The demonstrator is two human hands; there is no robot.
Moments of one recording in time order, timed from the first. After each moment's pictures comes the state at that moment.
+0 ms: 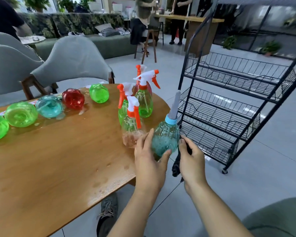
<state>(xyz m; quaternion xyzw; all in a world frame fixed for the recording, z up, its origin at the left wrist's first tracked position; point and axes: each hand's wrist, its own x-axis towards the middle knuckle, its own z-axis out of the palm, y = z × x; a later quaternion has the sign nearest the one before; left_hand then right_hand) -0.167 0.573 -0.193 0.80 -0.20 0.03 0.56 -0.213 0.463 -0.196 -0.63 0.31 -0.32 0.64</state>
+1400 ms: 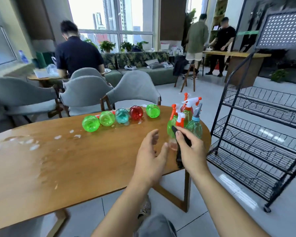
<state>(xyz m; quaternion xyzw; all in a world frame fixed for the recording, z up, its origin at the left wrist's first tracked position) -0.220 0.740 -0.086 0.79 -0.17 0.09 0.58 -0.230 0.594 -0.088 -0.73 0.04 -0.32 0.61</state>
